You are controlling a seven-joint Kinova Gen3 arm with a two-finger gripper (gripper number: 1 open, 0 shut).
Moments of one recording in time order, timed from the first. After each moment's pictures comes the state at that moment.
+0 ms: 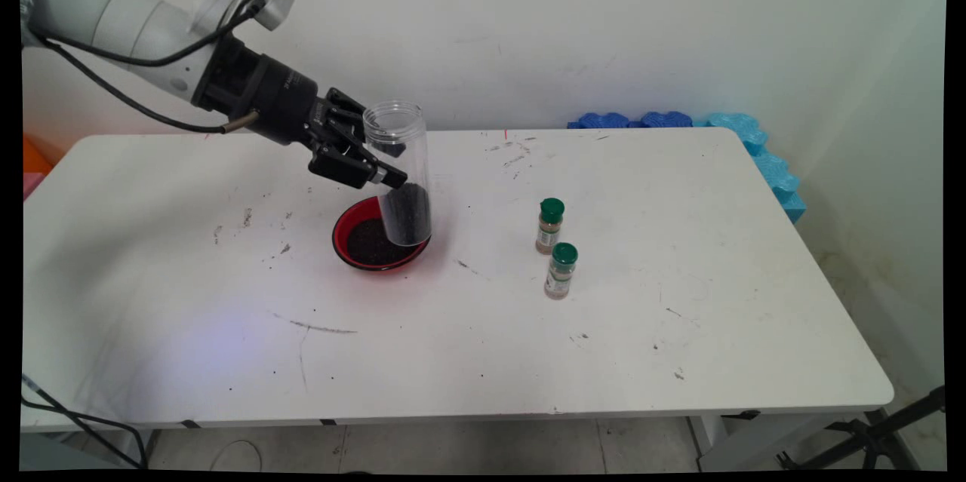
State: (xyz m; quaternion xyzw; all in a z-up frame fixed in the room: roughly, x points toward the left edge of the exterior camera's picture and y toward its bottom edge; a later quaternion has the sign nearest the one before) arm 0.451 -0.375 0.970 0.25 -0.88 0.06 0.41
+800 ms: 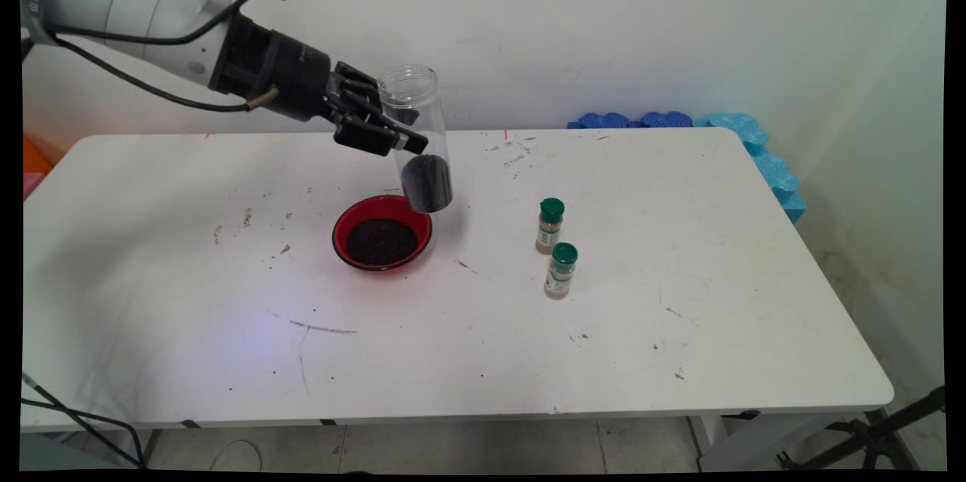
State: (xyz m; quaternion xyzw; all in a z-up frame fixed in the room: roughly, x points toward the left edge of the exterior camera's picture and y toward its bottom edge) arm 0.438 -0.379 0.979 0.30 -0.84 0.10 0.44
